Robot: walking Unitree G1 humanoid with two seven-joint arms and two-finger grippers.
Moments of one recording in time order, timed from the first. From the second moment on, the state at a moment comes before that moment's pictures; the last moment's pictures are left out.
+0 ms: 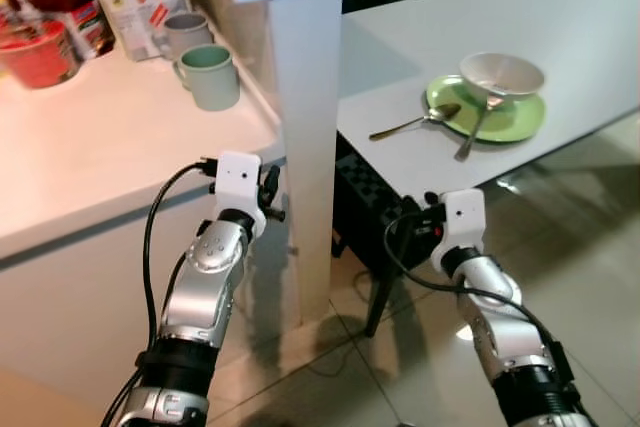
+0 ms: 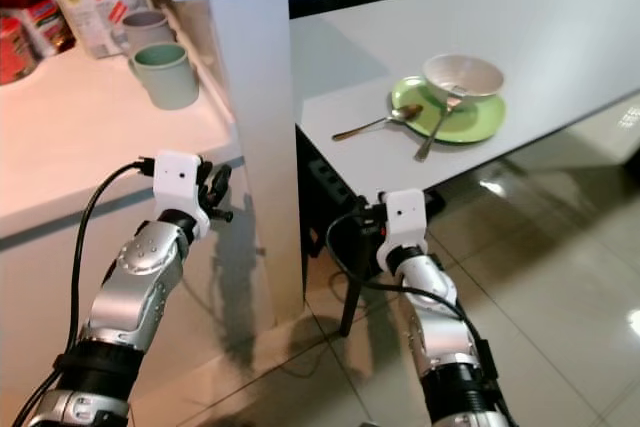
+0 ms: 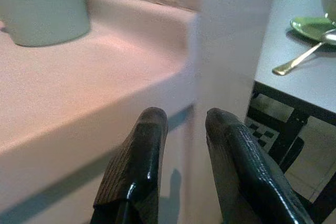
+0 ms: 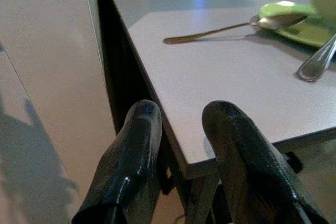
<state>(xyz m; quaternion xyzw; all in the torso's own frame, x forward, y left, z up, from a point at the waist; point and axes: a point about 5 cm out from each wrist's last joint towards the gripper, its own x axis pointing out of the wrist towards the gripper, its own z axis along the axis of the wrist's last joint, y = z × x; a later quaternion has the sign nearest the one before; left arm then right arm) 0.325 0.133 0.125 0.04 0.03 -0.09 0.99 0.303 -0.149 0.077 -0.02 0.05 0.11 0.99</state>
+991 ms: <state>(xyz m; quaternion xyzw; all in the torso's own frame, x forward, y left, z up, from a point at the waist) 0.337 0.142 0.136 0.07 0.01 -0.08 0.99 0.302 -0.135 0.076 -0.01 0.05 0.14 0.99</state>
